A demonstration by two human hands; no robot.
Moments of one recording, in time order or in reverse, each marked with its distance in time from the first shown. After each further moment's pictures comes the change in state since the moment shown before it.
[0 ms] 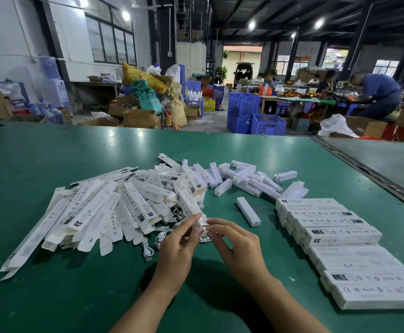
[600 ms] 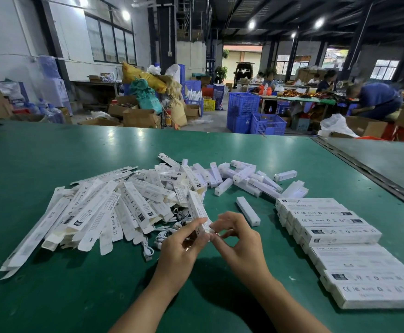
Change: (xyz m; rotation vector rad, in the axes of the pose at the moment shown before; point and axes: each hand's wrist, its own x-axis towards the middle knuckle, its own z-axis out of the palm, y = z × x) left_hand -0.001 0.001 -0.002 0.080 -0.039 0.055; right_hand 0.000 -0.004 -0.005 0.216 -0.033 0.274
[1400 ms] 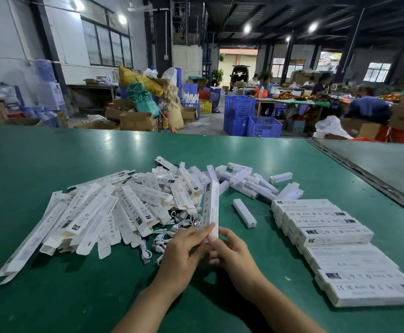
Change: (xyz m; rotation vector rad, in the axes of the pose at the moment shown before) left_hand -0.002 -0.002 0.000 0.244 -0.076 0.270; right_hand -0.010 -0.001 0.006 0.560 -0.204 0.654
